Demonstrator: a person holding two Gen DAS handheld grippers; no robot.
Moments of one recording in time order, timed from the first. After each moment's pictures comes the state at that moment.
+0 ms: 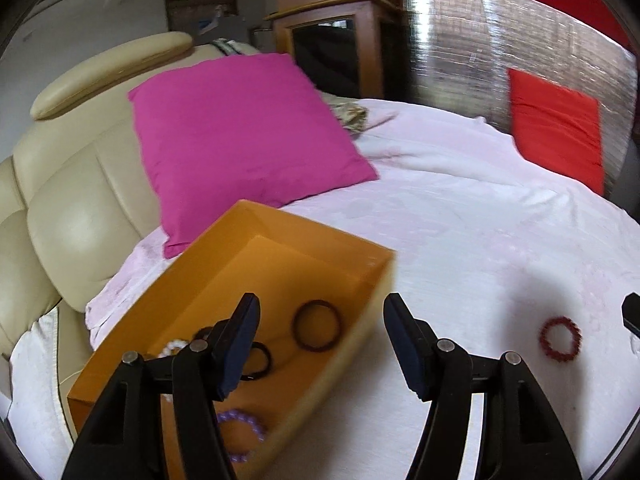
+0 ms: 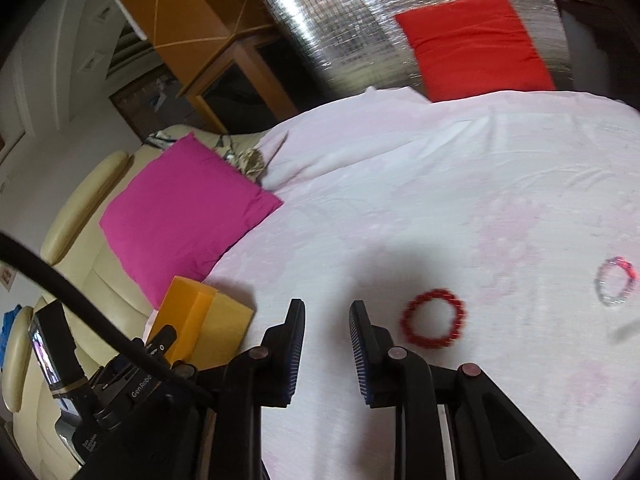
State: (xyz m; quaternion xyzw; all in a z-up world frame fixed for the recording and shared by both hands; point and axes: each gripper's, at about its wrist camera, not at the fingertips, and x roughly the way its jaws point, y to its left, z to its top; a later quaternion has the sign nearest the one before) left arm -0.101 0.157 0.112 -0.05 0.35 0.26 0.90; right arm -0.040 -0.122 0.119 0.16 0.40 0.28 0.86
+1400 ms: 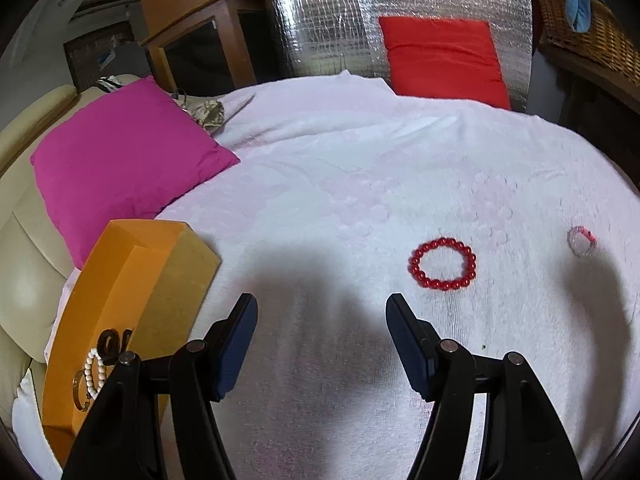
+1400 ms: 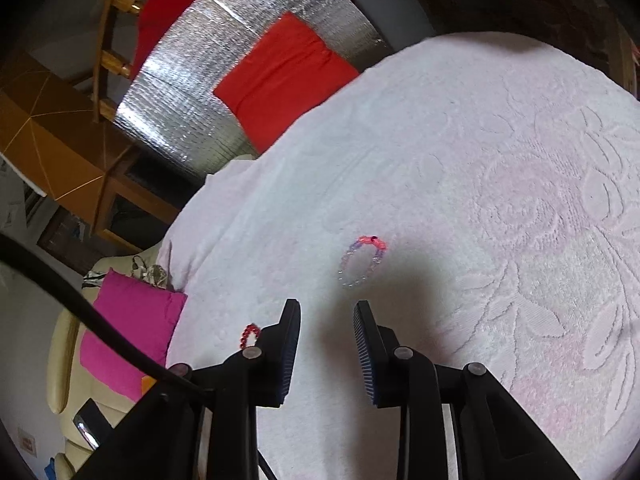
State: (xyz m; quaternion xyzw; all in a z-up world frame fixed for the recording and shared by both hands) left arm -0.077 0.030 0.084 0.04 0.40 0.12 0.91; right arm -0.049 -0.345 0.091 0.34 0.41 0.09 0.84
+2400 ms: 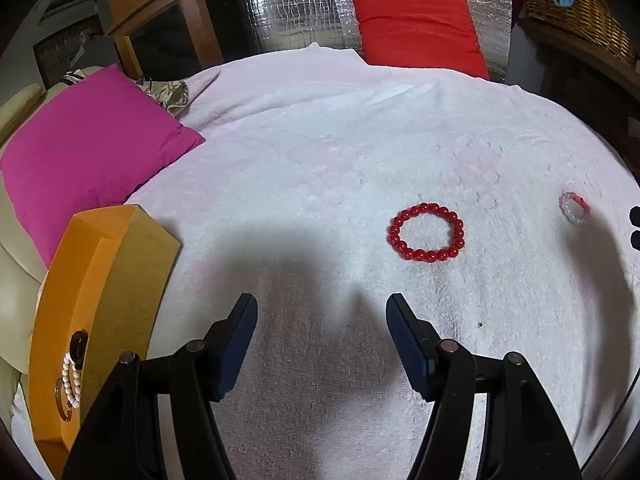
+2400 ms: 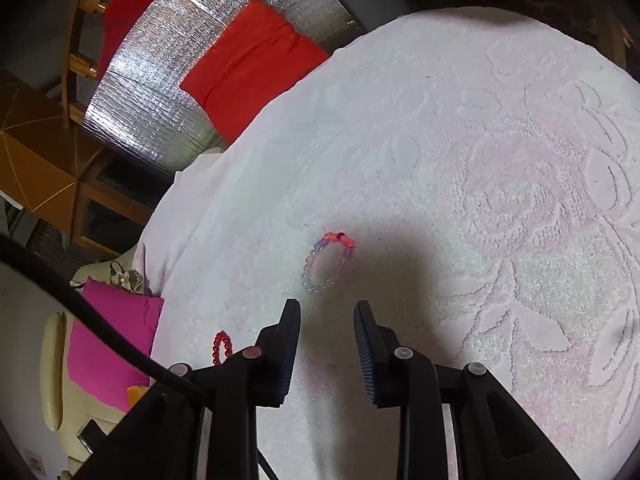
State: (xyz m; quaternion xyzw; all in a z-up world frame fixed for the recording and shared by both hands) left arm -0.065 0.024 0.060 0.04 0.44 0.07 0.90; right arm -0.026 -0.349 0.068 0.34 0.45 0.06 0.82
